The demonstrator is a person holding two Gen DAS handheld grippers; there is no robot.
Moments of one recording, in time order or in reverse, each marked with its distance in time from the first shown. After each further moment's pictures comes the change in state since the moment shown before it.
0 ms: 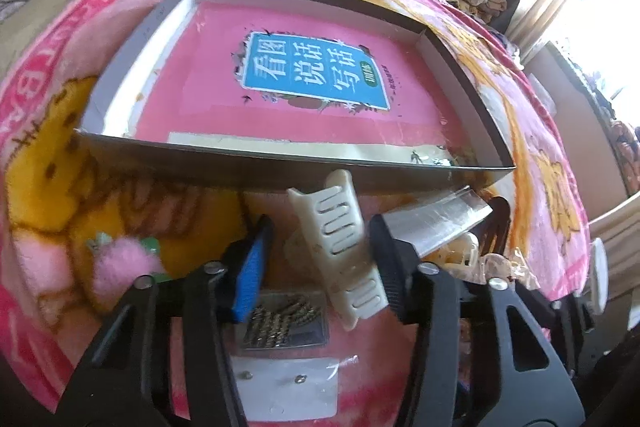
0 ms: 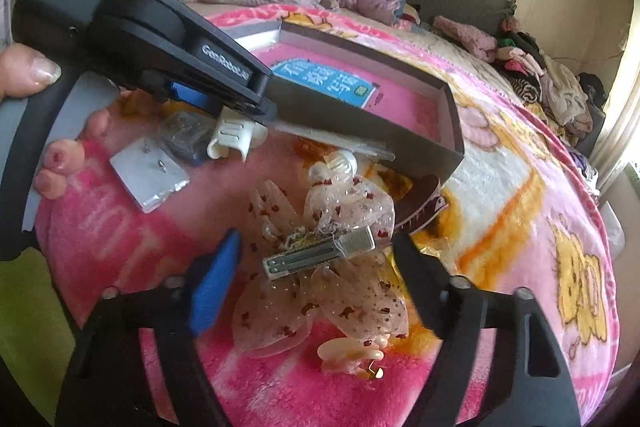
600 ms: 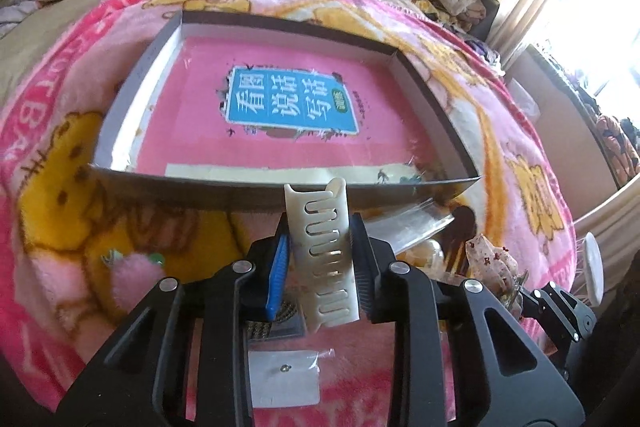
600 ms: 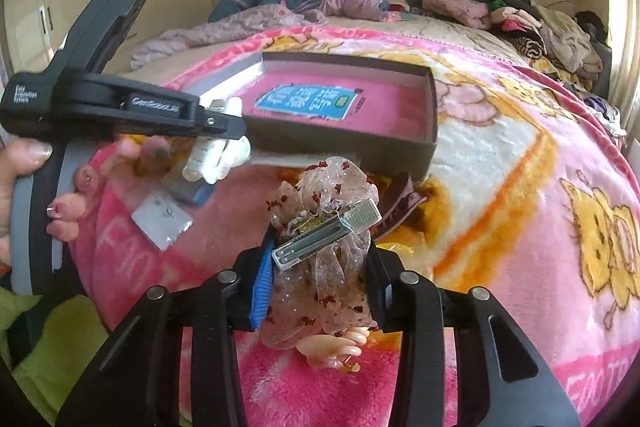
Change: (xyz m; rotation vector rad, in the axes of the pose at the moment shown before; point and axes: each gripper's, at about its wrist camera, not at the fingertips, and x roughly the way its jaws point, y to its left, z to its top) left arm -0.028 -0.012 0.008 0.054 -0.073 -0.020; right arm -0.029 -0.048 -0.003 0.226 -0.061 0.144
